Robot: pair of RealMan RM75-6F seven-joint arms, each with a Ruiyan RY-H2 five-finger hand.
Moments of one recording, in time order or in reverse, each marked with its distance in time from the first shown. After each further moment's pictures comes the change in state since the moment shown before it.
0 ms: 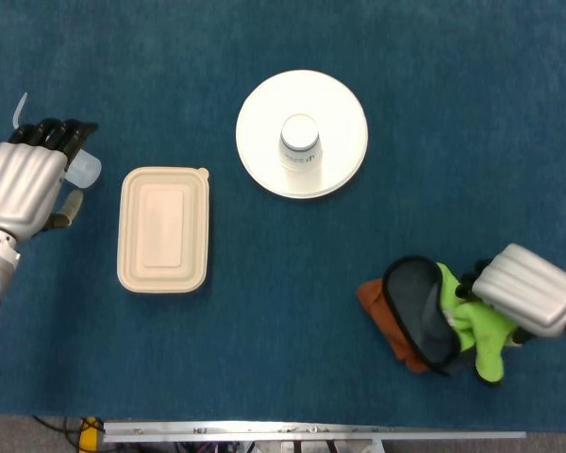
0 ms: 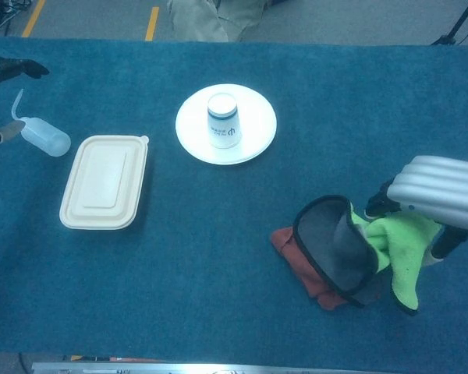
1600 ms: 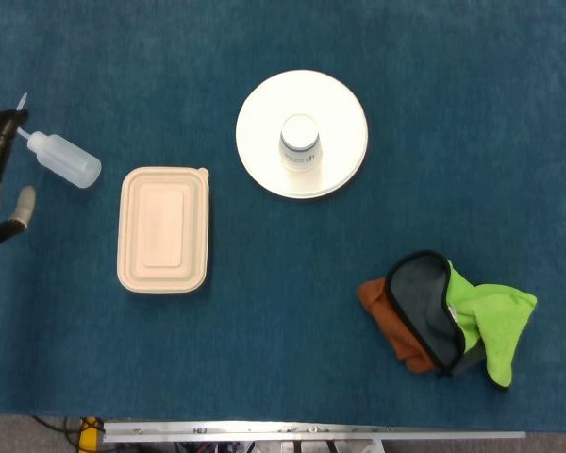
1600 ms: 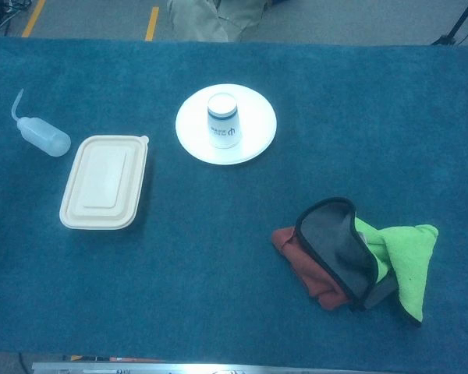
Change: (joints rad) left arm 0.215 -0.084 0.016 0.108 0.235 0.361 -0.196; right arm -0.367 -0.006 0.204 0.155 0.322 0.603 -0.037
